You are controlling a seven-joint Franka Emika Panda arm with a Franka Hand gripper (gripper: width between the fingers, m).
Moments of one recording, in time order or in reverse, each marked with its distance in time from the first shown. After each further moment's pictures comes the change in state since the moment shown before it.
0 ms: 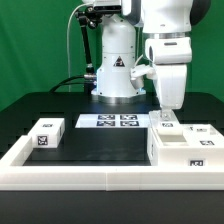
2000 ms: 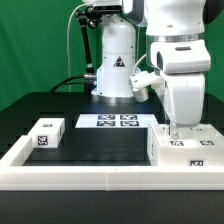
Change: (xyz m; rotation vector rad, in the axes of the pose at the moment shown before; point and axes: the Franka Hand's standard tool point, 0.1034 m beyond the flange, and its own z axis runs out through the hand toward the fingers) arm 0.000 0.098 -0.004 0.018 0.010 -0.062
